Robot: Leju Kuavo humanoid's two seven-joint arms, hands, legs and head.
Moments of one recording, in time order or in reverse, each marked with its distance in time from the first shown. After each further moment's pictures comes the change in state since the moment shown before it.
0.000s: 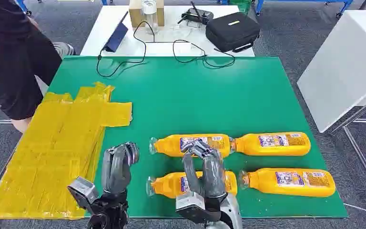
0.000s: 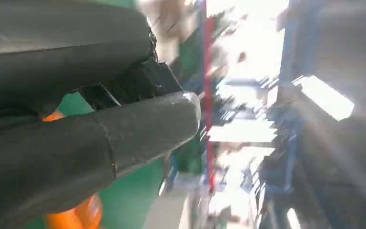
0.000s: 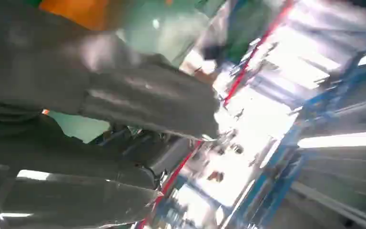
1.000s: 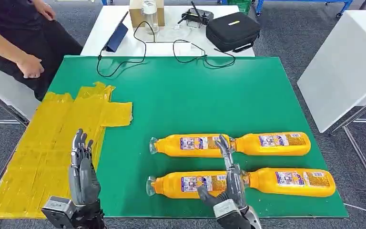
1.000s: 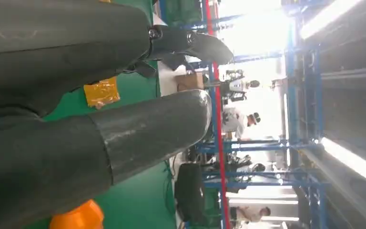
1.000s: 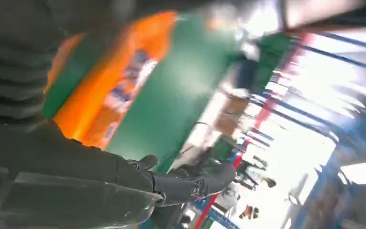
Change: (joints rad) left arm 0.115 -0.010 0.198 -0.065 -0.053 -0.005 -0.018; right arm 0.141 -0.114 -0.135 -0.091 -0.004 0.199 0.061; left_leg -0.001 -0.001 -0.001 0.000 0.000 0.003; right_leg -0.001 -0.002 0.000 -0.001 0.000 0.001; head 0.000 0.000
